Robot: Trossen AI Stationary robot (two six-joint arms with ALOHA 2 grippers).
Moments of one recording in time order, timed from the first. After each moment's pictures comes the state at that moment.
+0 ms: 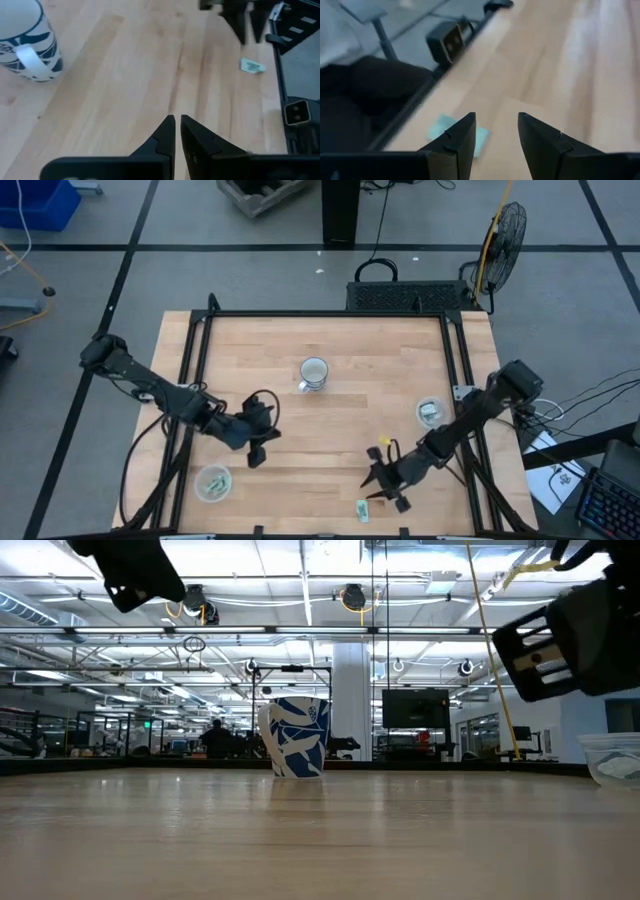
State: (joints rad) left arm -0.49 1.24 0.87 -0.42 -0.34 -0.65; right arm 0.68 1.69 0.59 0.59 0.13 0.22
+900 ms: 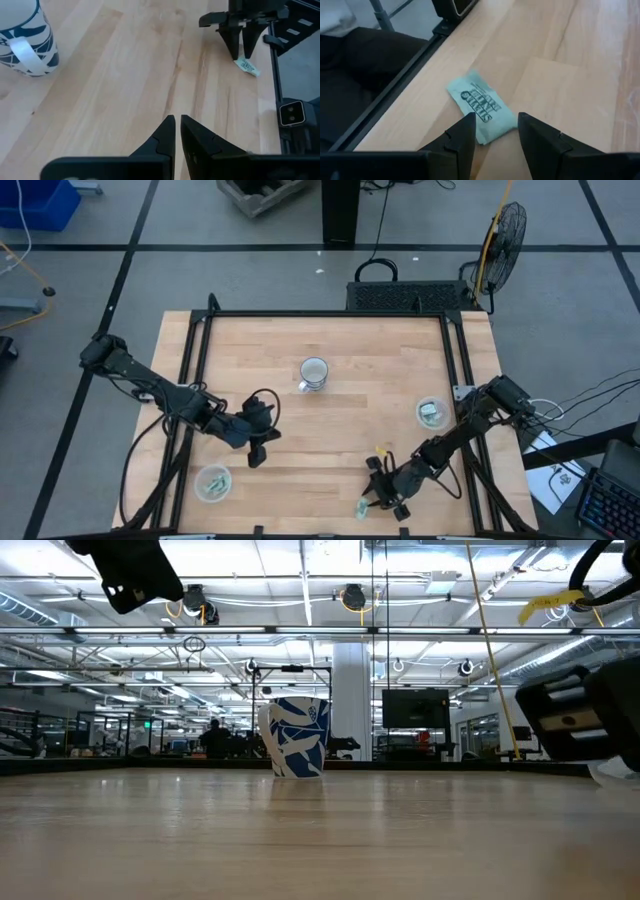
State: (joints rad) left arm -0.48 1.24 0.87 -0.42 -0.31 -0.68; right arm 0.73 1.86 0.64 0.61 0.13 0.28
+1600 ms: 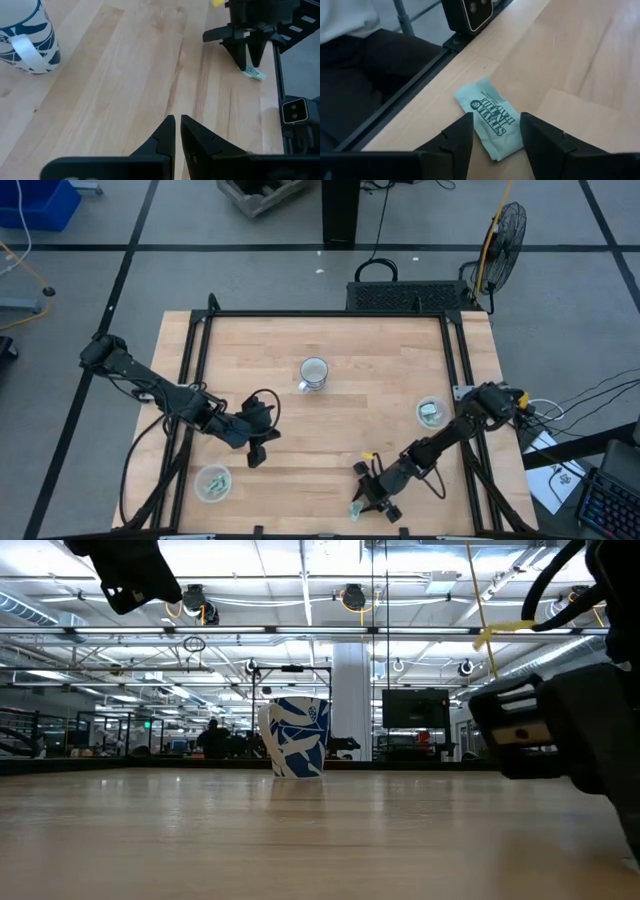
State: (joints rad) left arm -0.48 1.24 0.87 -0.43 -0.32 -0.68; right arm 0.66 1.98 0.72 0.70 -0.03 0.16
